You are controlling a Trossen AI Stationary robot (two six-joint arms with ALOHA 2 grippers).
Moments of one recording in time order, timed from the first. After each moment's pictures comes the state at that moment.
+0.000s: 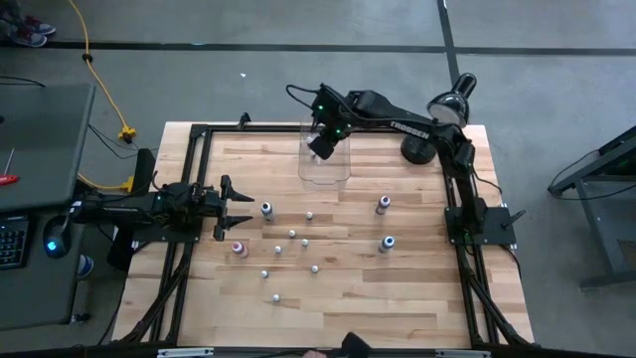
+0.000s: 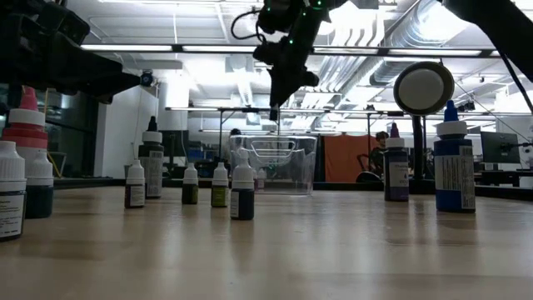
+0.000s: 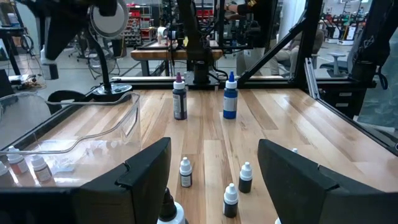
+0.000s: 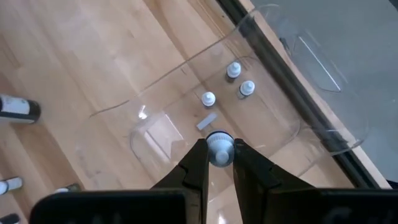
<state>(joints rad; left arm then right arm) -0.02 0.05 0.02 0.00 -0.01 0.02 -0.44 2.08 2.10 -1.08 0.06 0.18</state>
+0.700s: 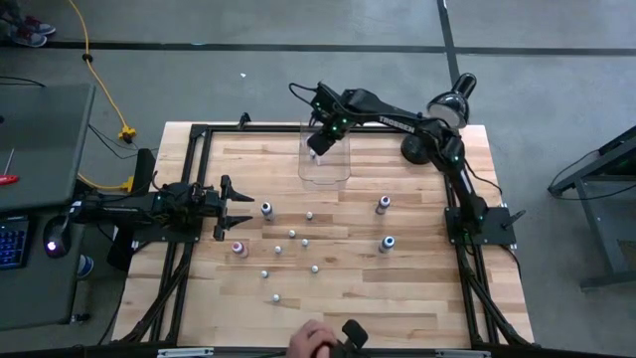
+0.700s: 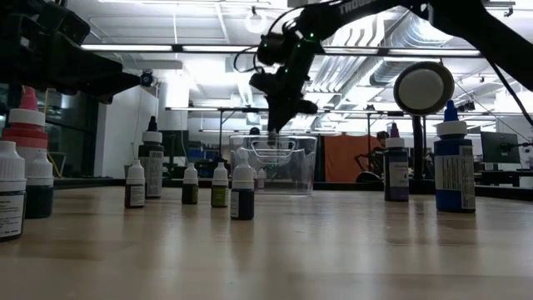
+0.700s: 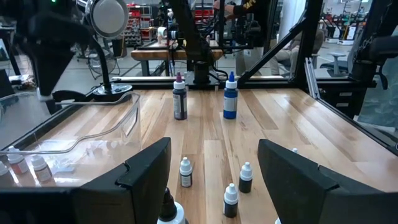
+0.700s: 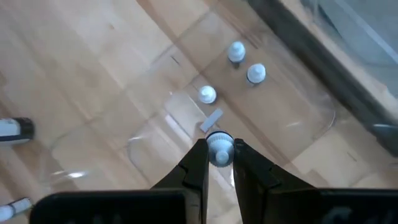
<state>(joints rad) -0.02 0.05 0.02 0.00 -0.01 0.02 -0.52 2.19 2.10 -1.04 -0.09 0.26</state>
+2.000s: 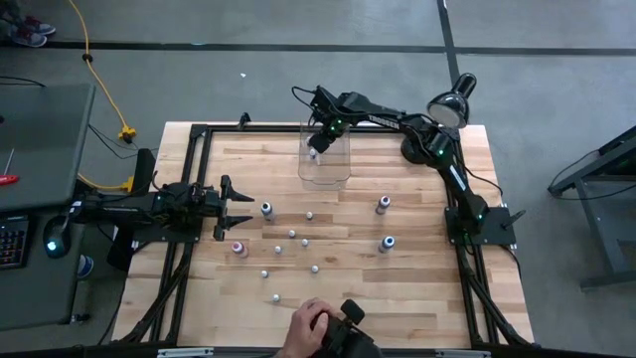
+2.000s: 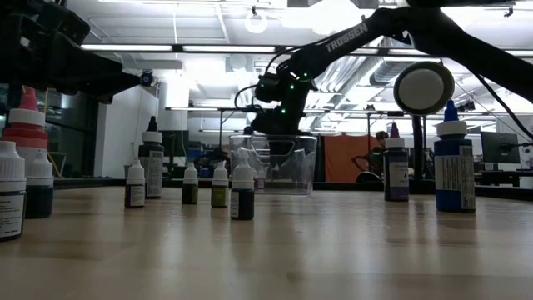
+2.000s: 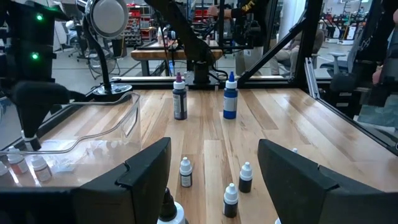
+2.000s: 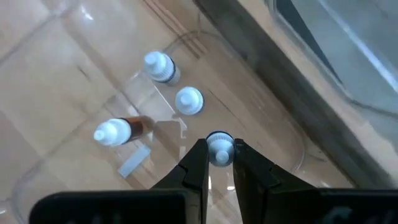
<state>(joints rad) -0.02 0.05 0.02 0.00 -0.01 0.02 -0.60 2.36 2.10 -0.92 -0.02 0.16</state>
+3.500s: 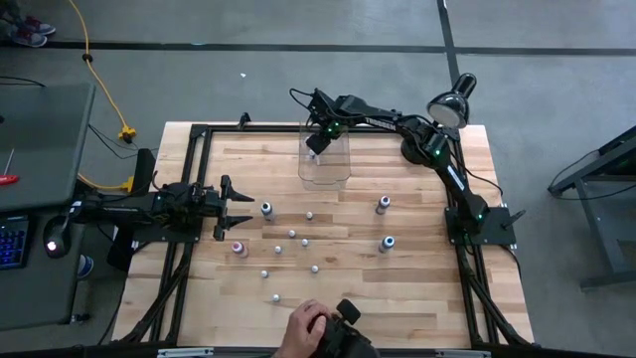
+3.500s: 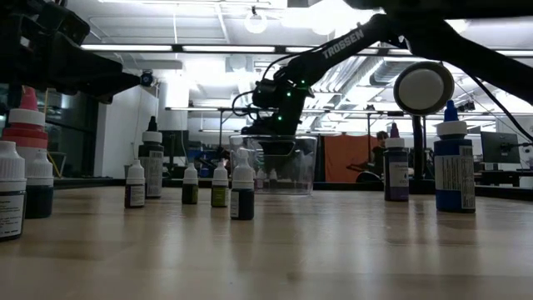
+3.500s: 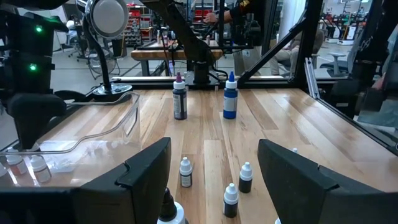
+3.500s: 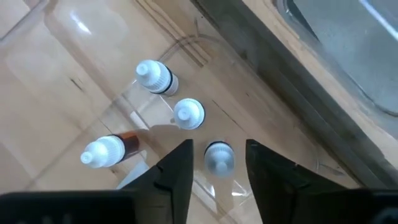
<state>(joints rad) -0.02 0.05 0.02 0.00 -0.01 0.02 -0.59 2.39 2.10 -0.87 -0.02 0.18</state>
